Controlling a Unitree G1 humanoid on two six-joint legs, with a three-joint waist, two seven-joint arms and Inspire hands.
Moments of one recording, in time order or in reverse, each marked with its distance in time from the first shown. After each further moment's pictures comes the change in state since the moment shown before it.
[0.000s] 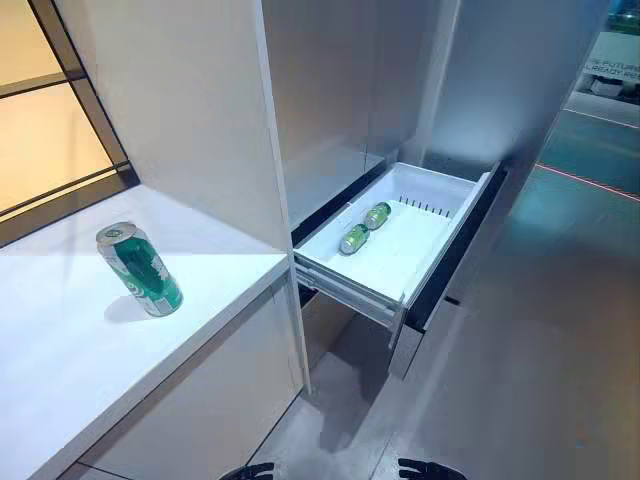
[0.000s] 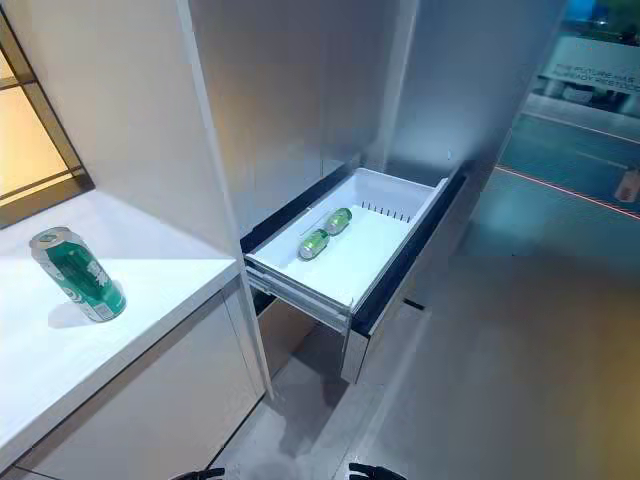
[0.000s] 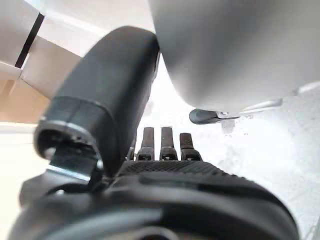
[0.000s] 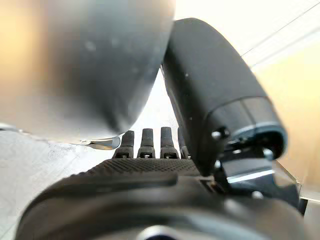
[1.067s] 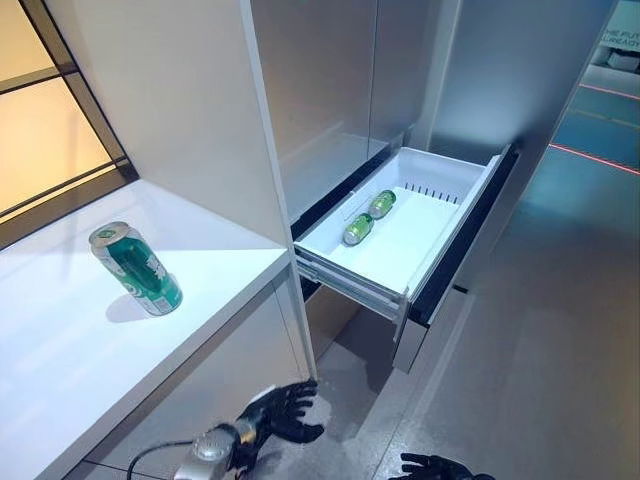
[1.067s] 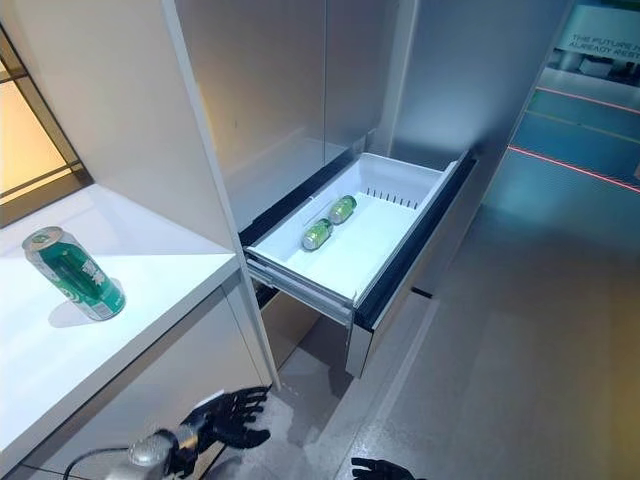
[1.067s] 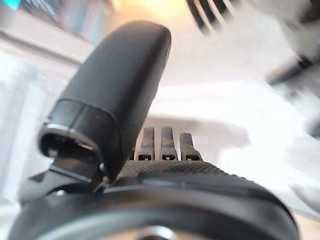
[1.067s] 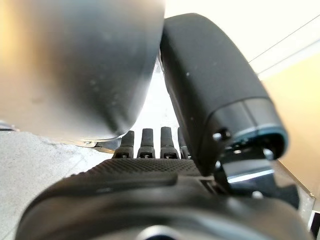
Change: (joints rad) left arm -0.039 0.184 -0.154 -0.671 -0.194 -0.028 -0.353; right arm -0.025 -0.039 0.007 -0.051 -0.019 0.056 0.016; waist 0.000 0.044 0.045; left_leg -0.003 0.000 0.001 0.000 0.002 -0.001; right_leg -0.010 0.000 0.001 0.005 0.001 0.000
